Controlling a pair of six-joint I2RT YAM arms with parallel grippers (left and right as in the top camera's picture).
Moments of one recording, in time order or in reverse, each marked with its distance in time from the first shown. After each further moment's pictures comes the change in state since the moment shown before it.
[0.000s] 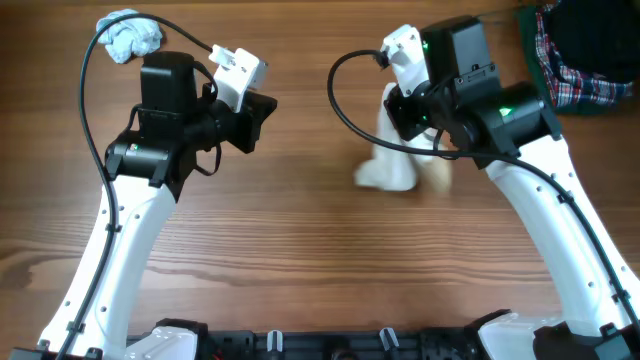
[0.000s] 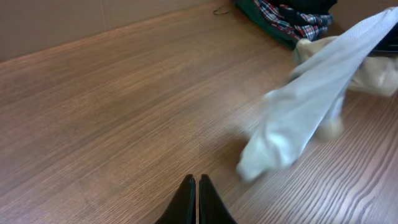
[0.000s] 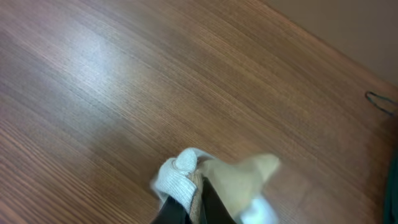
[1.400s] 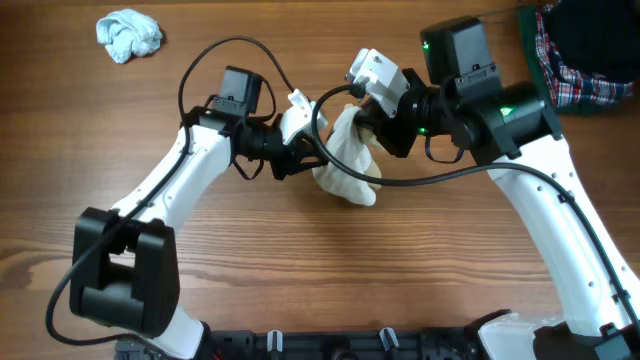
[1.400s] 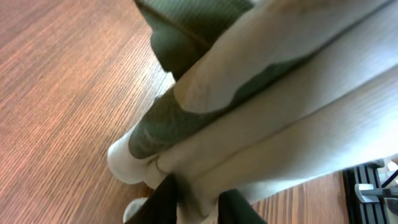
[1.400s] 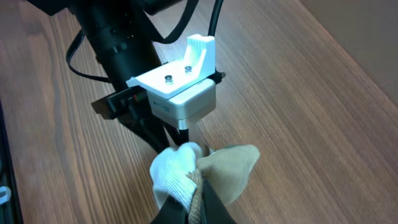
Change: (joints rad) left arm -0.117 0.388 0.001 -0.094 0.348 0.488; right arm -0.005 0.000 0.000 -0.014 -0.447 -0.328
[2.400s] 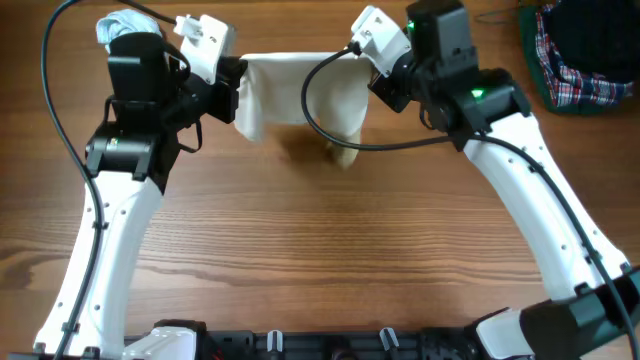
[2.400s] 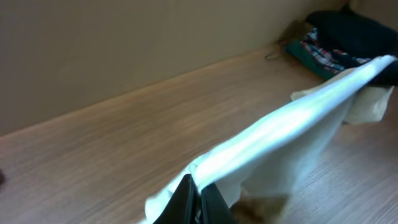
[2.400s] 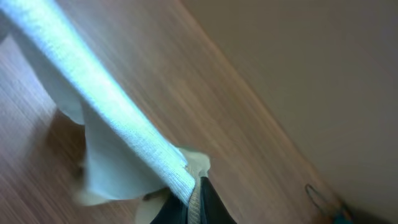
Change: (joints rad) left arm 0.191 -0.375 0.059 0.230 -0.467 -0.496; right arm 0.001 0.112 -0.001 0.292 0.445 -0.034
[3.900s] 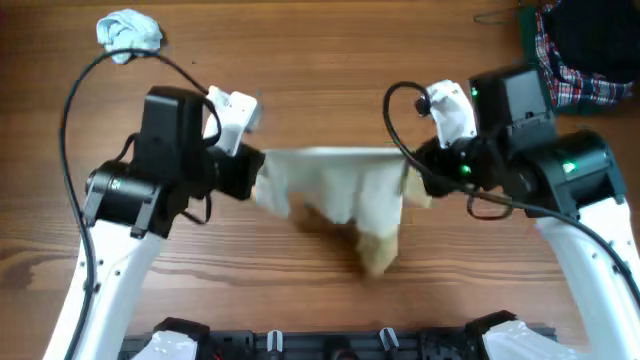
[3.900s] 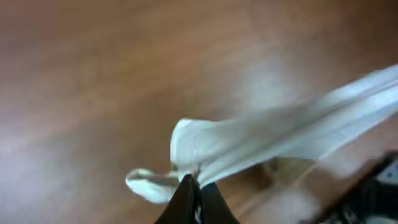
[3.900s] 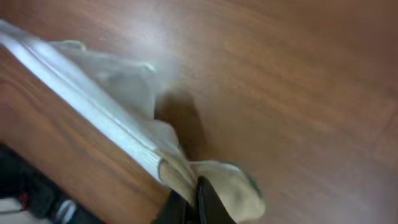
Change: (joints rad) left arm -0.159 -0.154 0.011 -0.589 -0.097 -0.108; right arm -0.074 -0.336 -0.100 -0.552 -0.232 0.542
